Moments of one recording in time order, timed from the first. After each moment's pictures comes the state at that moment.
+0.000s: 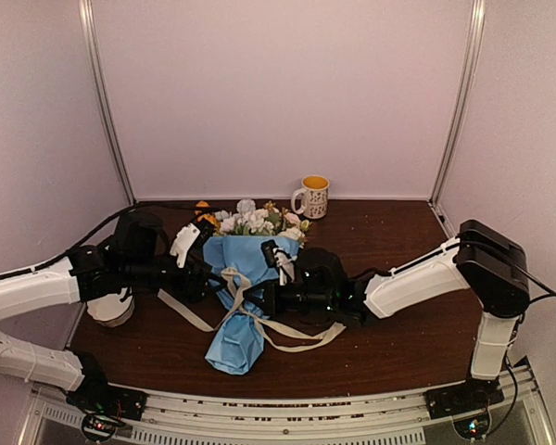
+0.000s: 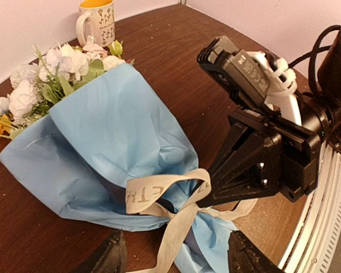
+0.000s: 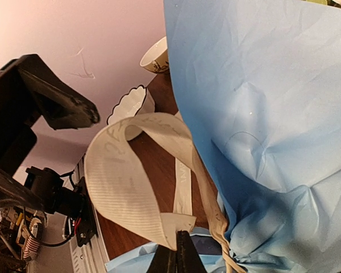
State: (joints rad) left arm -0.77 1.11 0.76 -0.24 0.21 -0.08; right arm 1.05 1.89 1.00 0.60 -0.17 0.68
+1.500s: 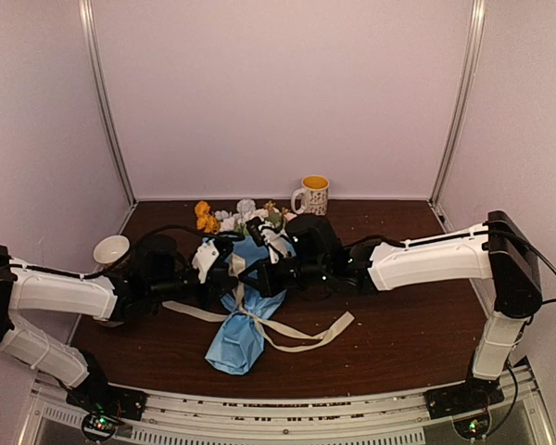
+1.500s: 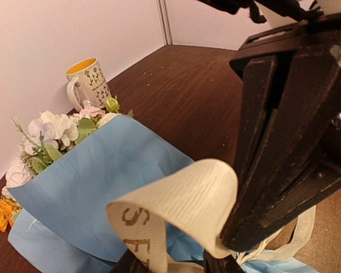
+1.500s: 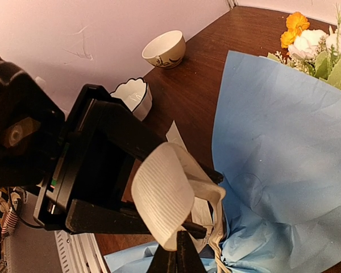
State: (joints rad) left arm -0.76 1.33 0.54 0.45 0.20 0.21; right arm 1.03 1.82 1.23 0.16 -0.19 0.45
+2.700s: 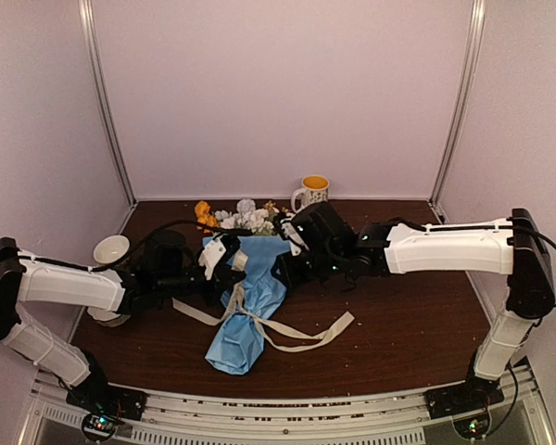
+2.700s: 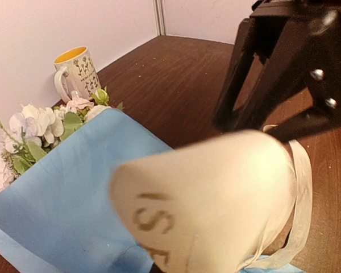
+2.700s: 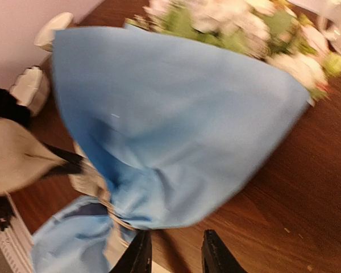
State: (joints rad) left arm -0.76 1.40 0.61 0.39 0.24 0.18; right arm 1.00 1.76 1.32 -0.23 0.07 0.43
